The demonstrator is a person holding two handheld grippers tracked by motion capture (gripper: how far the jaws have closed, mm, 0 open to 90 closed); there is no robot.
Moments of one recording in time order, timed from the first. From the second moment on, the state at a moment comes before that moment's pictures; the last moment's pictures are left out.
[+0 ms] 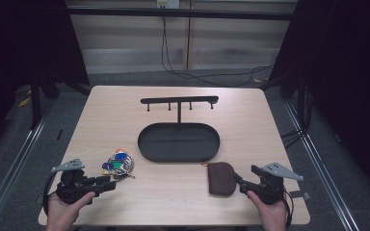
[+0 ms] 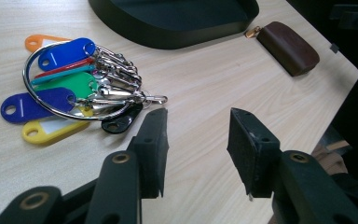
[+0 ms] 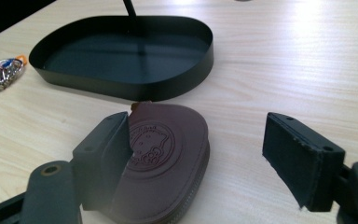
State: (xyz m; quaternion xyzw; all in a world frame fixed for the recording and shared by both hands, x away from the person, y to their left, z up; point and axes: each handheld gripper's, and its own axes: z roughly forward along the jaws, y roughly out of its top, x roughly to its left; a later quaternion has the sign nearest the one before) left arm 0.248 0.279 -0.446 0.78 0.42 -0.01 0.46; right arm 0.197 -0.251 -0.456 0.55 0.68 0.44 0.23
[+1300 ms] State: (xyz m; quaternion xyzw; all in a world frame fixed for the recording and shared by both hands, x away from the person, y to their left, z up) left arm 0.356 0.271 -0.433 0.83 0.47 -0.01 0.30; right arm 0.197 -0.260 -0.460 0.56 0.68 0.43 0.21
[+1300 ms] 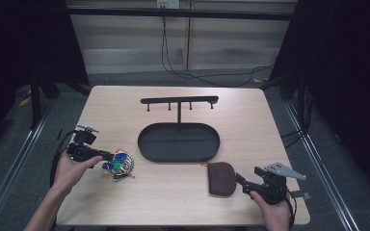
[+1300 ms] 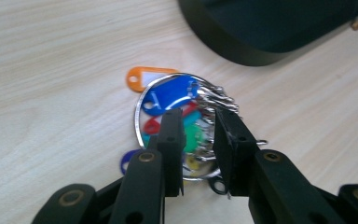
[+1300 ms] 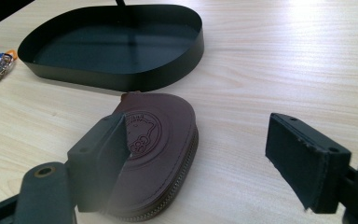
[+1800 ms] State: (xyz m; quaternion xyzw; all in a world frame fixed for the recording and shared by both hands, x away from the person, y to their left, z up) left arm 0.385 0.272 -0.452 0.84 0.49 -0.05 0.24; right arm 0.198 -0.260 -0.460 0.56 0.68 0.42 0.21
